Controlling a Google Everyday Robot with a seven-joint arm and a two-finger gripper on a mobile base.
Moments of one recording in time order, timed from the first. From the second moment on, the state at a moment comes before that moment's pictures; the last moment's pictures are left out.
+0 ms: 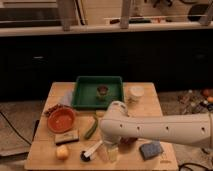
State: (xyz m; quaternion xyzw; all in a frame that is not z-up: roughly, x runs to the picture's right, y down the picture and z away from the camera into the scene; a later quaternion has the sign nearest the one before) arm 0.011 0.286 0.700 -0.35 -0.11 -0.14 0.92
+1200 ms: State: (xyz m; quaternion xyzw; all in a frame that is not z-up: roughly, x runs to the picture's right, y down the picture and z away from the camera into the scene) arm 0.001 0.297 0.756 -0.36 -0.12 -0.12 0.92
